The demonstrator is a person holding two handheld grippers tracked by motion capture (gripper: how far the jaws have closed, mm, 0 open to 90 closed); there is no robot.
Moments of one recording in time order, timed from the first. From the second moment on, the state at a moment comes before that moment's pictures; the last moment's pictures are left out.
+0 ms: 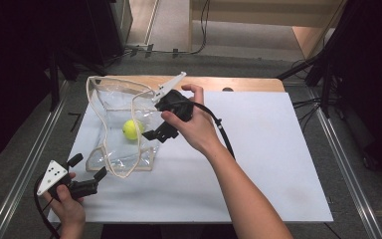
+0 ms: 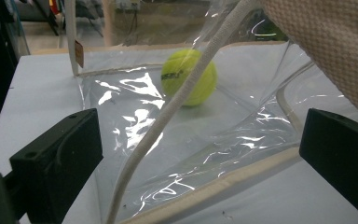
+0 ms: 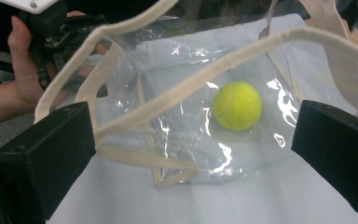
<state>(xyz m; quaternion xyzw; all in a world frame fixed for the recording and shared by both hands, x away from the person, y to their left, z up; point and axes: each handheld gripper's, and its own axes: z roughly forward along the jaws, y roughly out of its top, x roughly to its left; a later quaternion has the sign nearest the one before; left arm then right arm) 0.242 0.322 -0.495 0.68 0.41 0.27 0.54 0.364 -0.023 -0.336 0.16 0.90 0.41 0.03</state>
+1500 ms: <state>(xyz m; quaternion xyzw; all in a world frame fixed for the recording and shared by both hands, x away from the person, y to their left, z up) 0.241 0.322 -0.494 0.68 0.41 0.27 0.54 0.324 -0.144 -0.414 0.25 0.86 0.44 0.07</state>
